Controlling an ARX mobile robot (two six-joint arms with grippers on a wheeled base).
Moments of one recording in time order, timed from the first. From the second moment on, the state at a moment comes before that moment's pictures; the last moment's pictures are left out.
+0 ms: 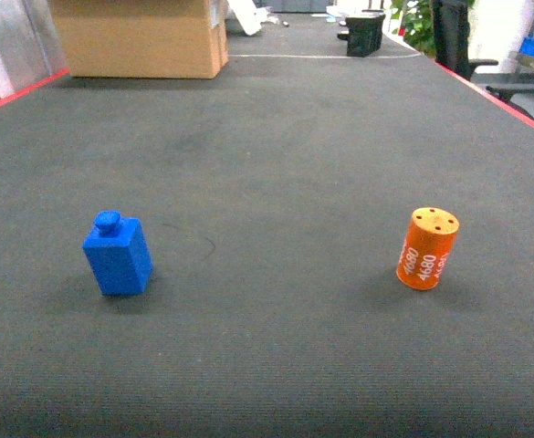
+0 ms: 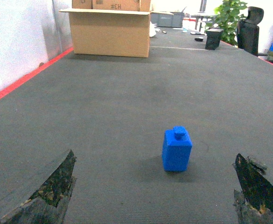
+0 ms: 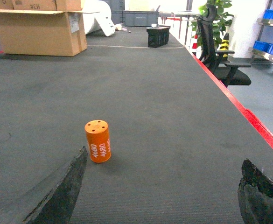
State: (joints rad) left arm 0.00 0.01 0.01 0.00 0.00 0.00; right arm 0.00 0.01 0.01 0.00 0.00 0.00
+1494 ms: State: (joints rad) left arm -0.26 1.49 0.35 0.95 -0.28 -0.08; right arm 0.32 1.37 0.23 0.95 0.23 0.10
